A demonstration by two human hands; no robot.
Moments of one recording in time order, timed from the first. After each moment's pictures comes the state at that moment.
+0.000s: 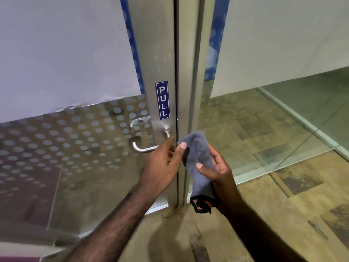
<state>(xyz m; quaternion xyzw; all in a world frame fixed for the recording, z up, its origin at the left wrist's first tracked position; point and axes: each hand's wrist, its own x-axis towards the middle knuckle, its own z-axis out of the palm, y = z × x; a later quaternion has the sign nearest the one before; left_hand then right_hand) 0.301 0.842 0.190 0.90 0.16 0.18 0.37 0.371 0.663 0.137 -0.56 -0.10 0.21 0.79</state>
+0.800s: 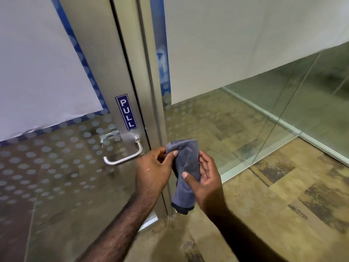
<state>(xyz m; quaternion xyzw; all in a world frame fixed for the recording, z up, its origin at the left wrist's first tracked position) 0.324 0.776 0.197 0.84 0.16 0.25 0.45 0.340 0.615 0.145 -0.67 -0.12 0.03 0.74</state>
